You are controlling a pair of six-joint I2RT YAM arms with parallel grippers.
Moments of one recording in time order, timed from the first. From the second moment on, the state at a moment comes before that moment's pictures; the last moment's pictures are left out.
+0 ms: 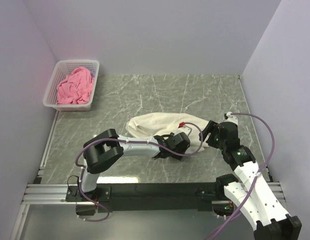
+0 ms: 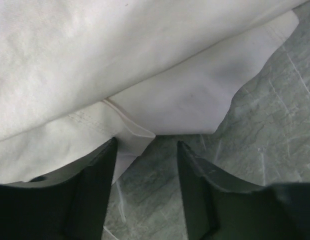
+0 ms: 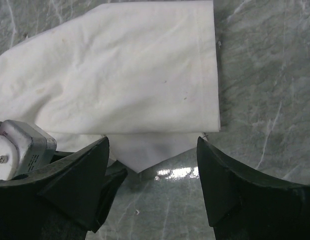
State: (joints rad) left arm -1.19 1.96 1.26 -0.21 -0.30 -0.55; right arm 0.24 0.67 0.56 -0.56 0.11 0.59
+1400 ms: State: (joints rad) left arm -0.95 1.13 1.00 -0.56 -0.52 -0.54; right arm 0.10 1.12 0.47 -0.30 -0.03 0.60
